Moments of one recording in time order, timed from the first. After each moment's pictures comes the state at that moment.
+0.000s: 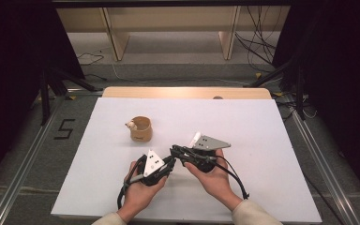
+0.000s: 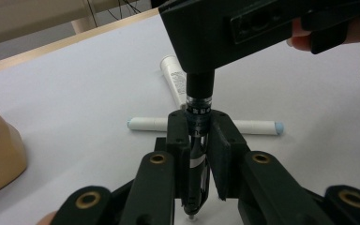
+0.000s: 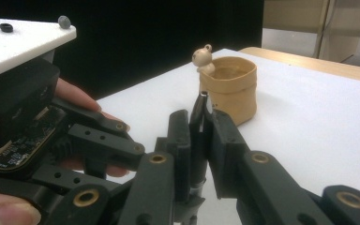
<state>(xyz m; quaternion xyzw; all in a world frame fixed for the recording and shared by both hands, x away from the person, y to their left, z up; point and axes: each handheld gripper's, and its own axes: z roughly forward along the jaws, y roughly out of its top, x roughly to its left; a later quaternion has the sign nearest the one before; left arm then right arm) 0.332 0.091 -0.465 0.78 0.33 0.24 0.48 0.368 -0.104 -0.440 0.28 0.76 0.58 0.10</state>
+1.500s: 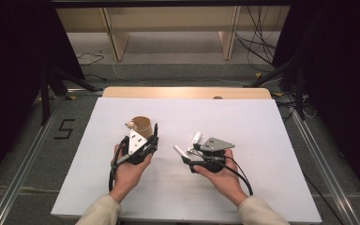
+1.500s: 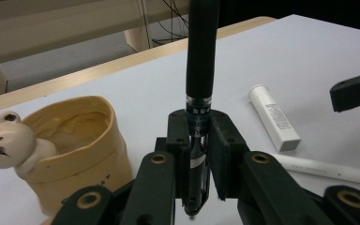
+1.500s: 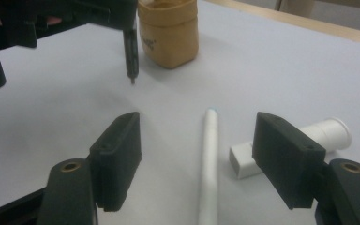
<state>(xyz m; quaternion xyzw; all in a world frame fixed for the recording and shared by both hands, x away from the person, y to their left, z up) 0.380 0.132 -0.446 0.73 0.39 0.30 0.48 0.380 -0.135 -0.468 0.32 0.80 0.49 0.15</state>
